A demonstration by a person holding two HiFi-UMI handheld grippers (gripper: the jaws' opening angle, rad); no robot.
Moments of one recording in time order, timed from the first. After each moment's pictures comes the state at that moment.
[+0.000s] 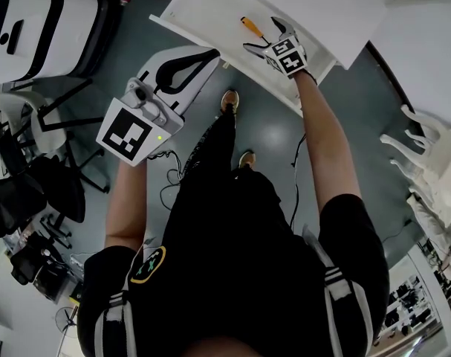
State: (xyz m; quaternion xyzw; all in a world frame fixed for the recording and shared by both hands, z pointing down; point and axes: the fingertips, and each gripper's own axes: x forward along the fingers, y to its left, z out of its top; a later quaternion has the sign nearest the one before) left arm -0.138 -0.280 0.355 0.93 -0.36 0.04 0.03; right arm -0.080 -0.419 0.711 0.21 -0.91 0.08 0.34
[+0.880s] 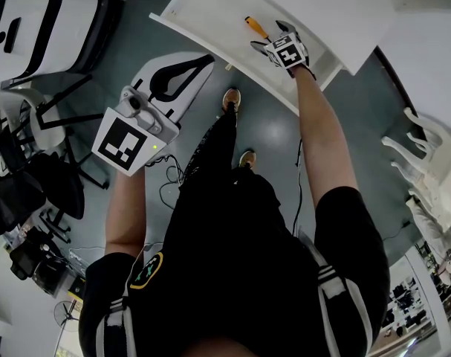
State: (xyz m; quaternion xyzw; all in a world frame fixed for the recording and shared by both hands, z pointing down) left arm -0.150 -0.284 0.373 0.92 -0.38 0.05 0.04; right arm -0.064 -0.437 0.785 0.22 -0.88 0.12 0.41
